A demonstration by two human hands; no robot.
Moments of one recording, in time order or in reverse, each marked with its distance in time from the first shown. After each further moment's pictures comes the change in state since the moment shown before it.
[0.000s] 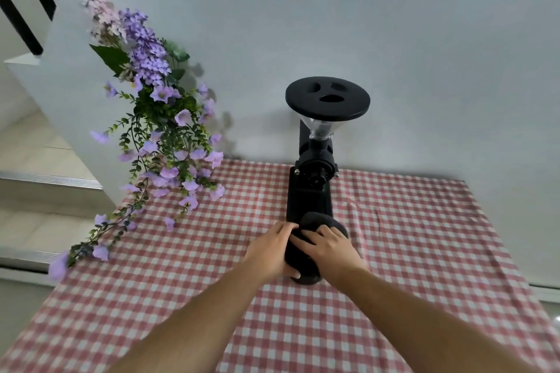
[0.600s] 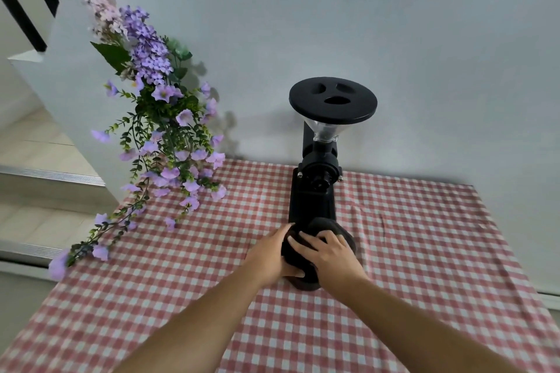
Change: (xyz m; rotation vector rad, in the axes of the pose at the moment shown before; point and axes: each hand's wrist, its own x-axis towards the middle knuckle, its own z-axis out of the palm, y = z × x) left_hand 0.007 -0.007 0.006 -0.380 -0.018 -0.094; right_hand 0.005 0.003 0.011 0.045 -0.031 0.071
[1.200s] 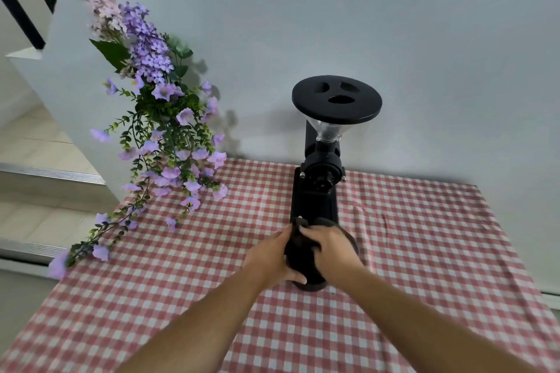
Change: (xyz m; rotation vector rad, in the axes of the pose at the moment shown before) left_hand 0.001 -0.001 -0.002 0.192 -0.042 -0.016; right_hand 0.015 -0.006 -0.020 0.540 0.170 0.229
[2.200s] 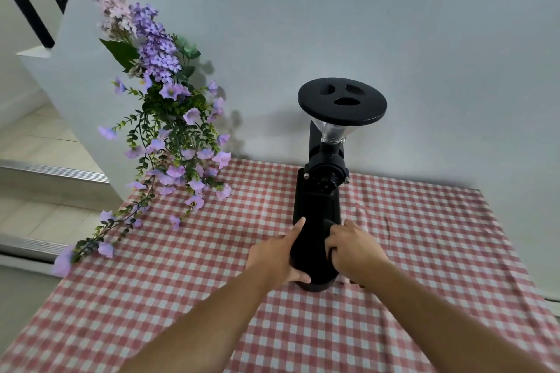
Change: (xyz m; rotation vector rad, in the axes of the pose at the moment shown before) left_hand -0.010 0.010 -0.005 0.221 -0.011 -0.027; right_hand -0.004 0.005 -0.034 -0.350 -0.184 -0.002
